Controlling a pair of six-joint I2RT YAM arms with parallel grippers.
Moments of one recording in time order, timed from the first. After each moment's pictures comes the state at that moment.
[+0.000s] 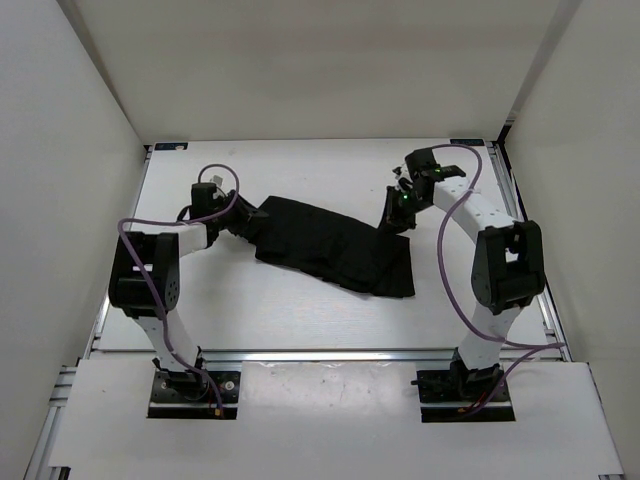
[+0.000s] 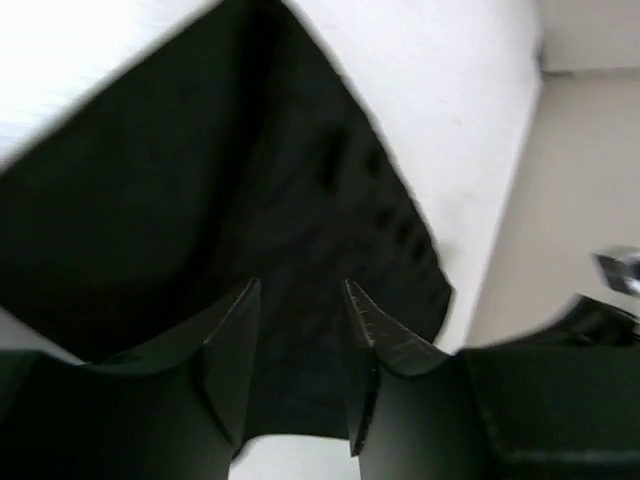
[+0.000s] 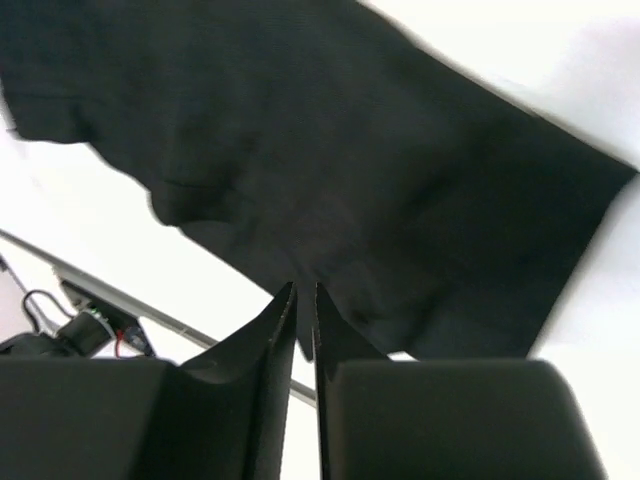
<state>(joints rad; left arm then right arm) -0.06 1.77 0.93 0.21 0.49 -0.89 0.27 1.82 1.43 -0.82 -0.44 0.38</state>
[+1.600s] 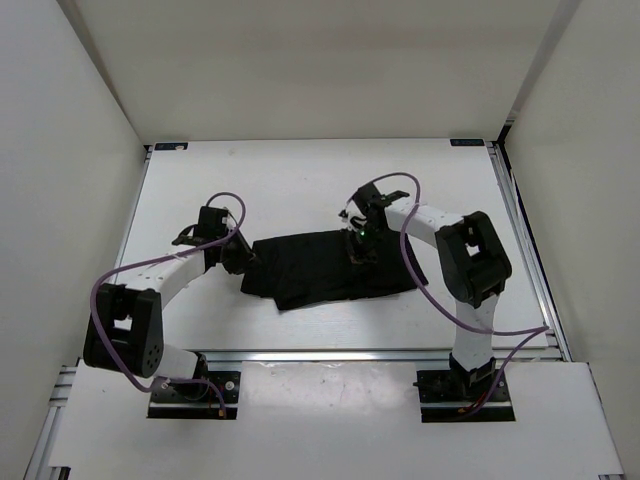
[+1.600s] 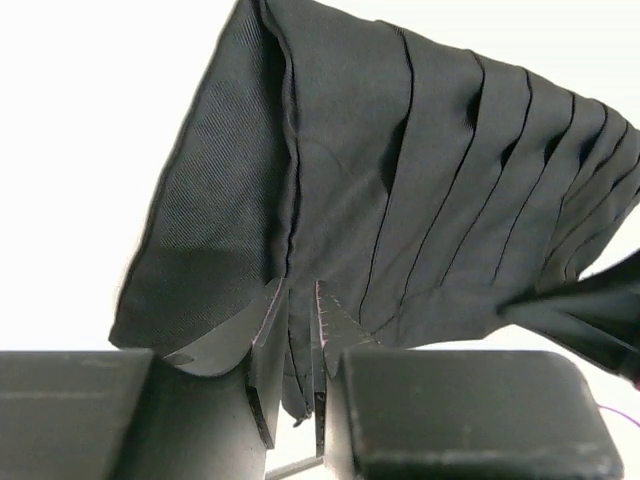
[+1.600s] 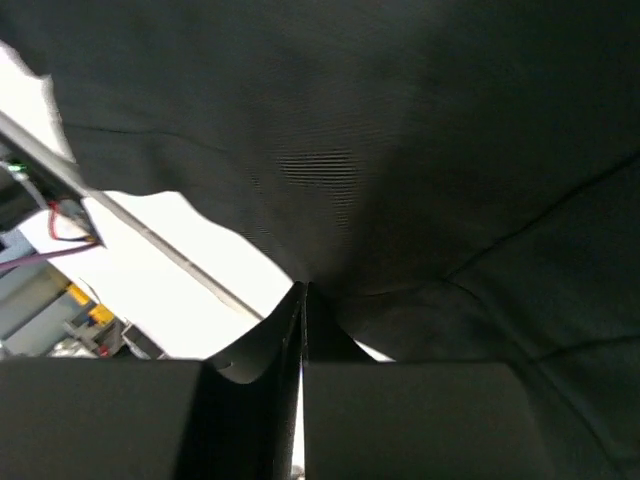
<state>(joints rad) -0.20 1.41 0.77 -0.34 0.25 -0.73 0.55 1.96 1.40 -0.81 -0.58 0.28</state>
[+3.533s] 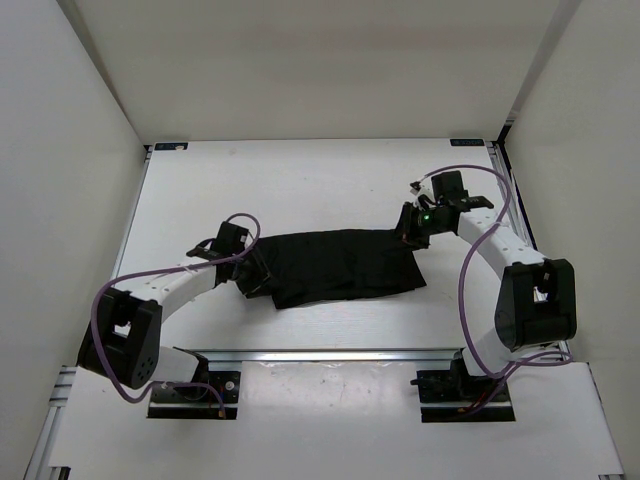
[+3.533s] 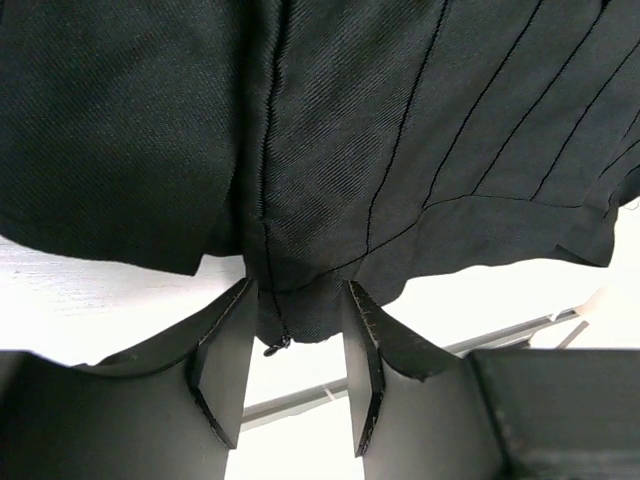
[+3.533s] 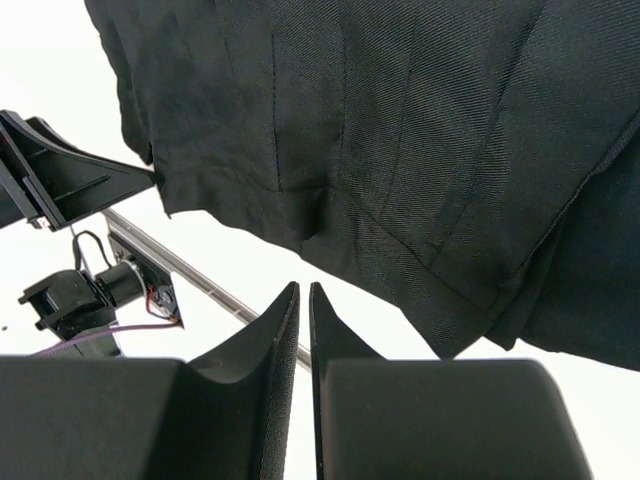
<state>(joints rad) -0.36 1.36 0.68 -0.40 0.27 -0.87 0.19 1.55 1.10 -0.64 -0.63 0.37</state>
